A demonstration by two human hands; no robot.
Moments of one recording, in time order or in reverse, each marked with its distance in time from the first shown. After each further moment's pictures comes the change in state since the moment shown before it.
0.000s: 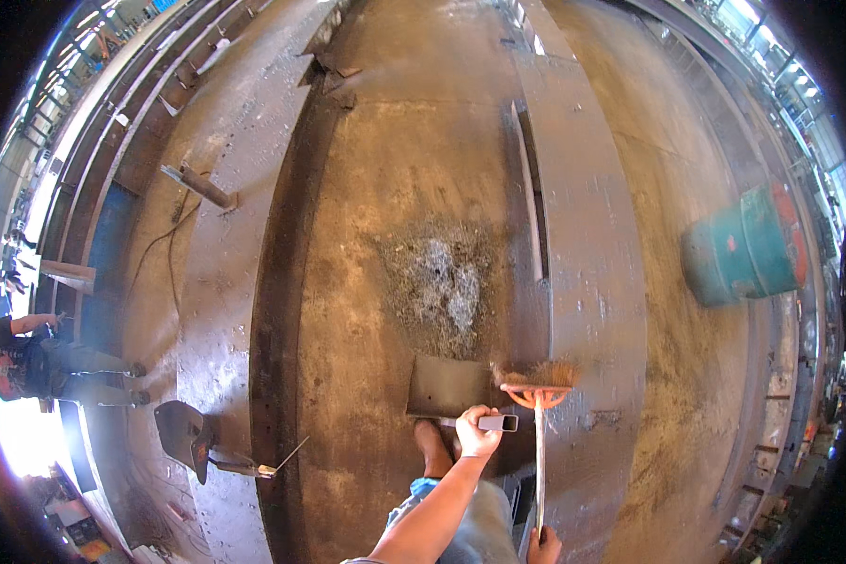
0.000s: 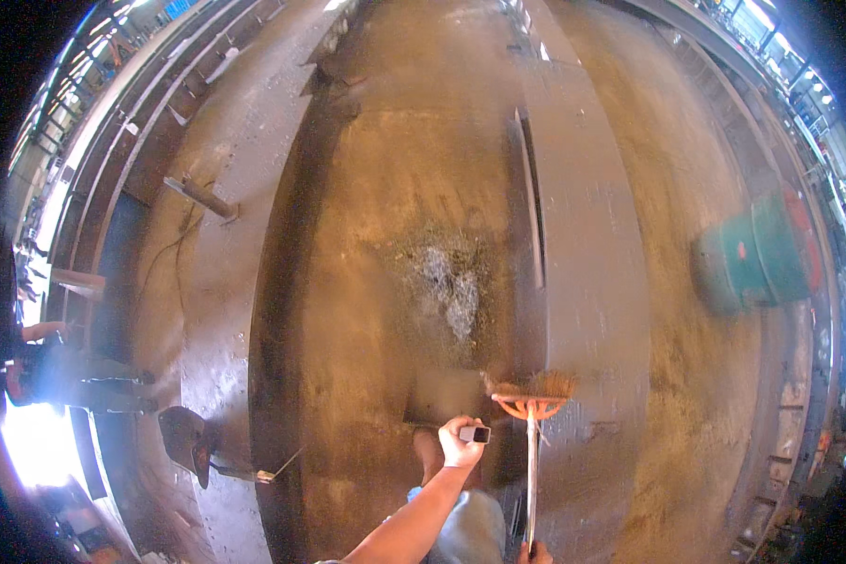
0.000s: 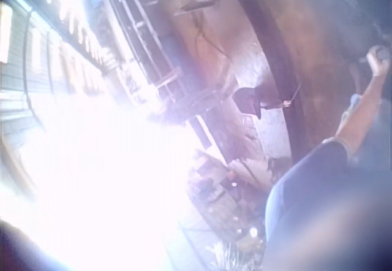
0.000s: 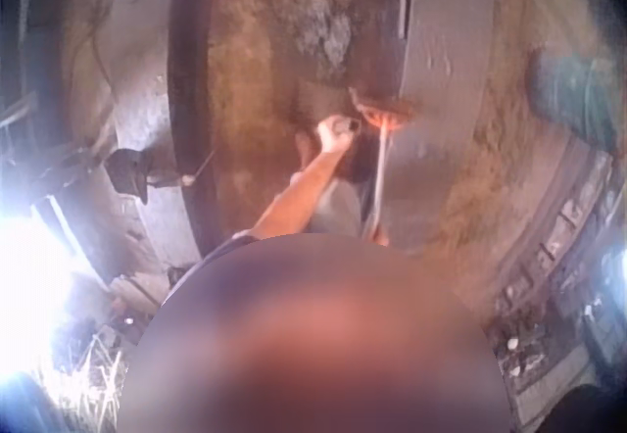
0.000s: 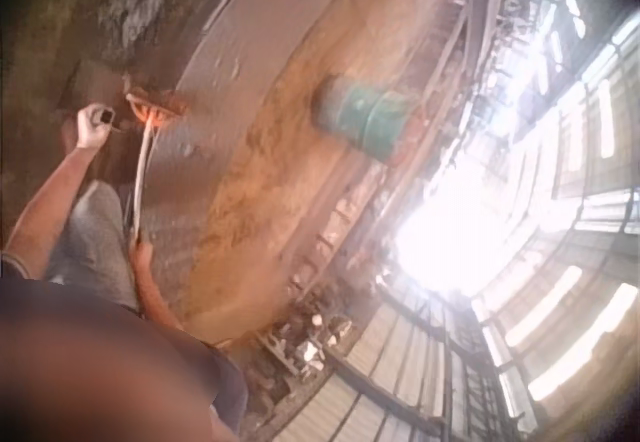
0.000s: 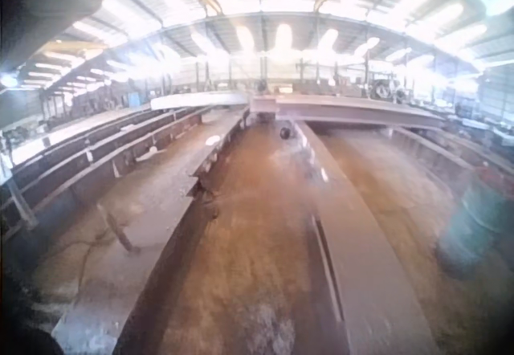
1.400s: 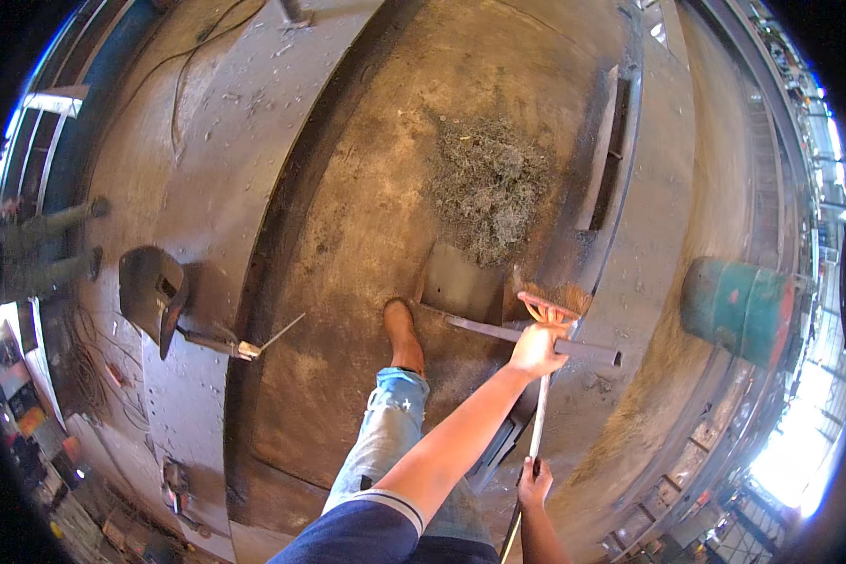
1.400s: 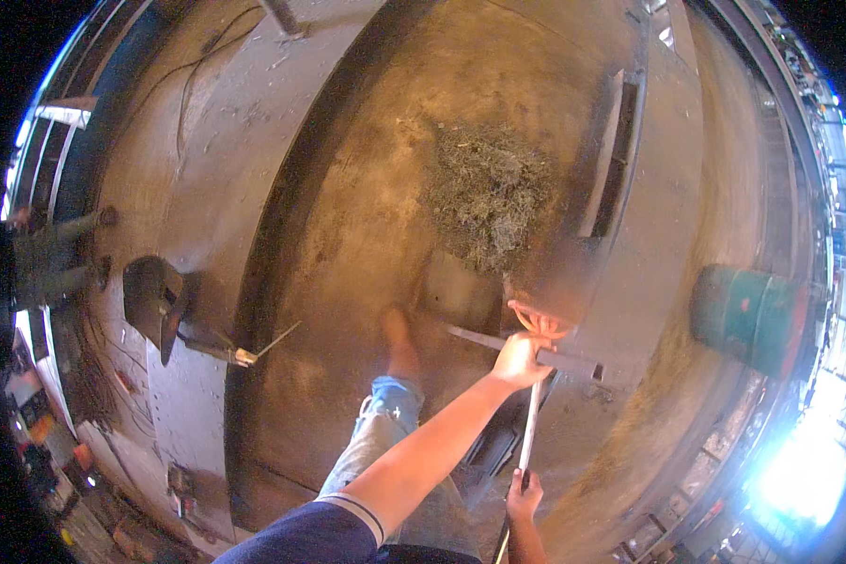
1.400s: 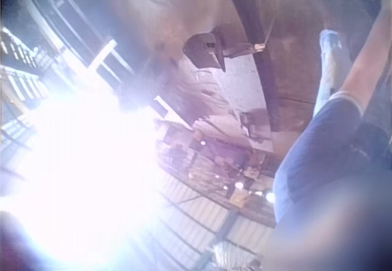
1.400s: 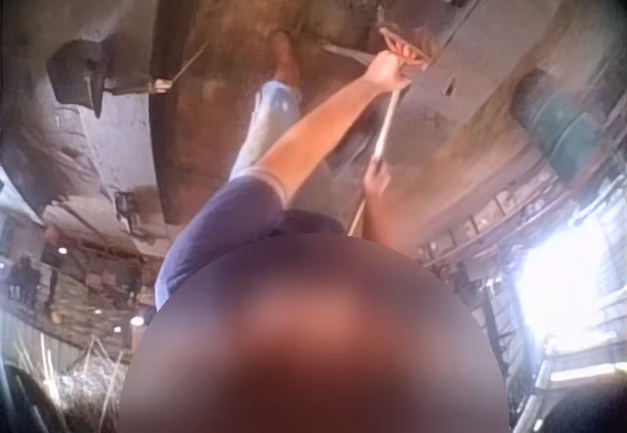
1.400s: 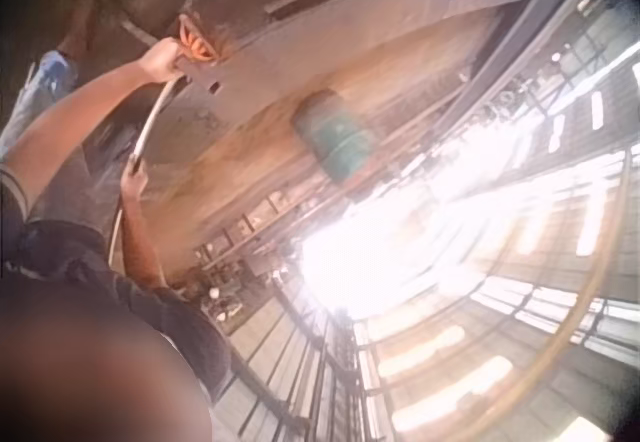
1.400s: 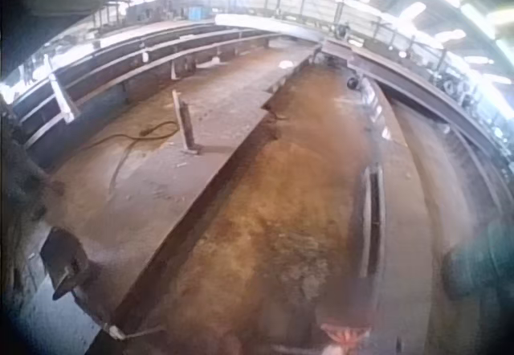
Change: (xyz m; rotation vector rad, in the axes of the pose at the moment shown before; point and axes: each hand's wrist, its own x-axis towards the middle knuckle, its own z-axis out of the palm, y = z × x) left_hand 0.039 -0.008 -0.063 -0.144 -0.390 0.005; right_hand 0.025 -0.064 0.055 -0.053 0.140 -0.174
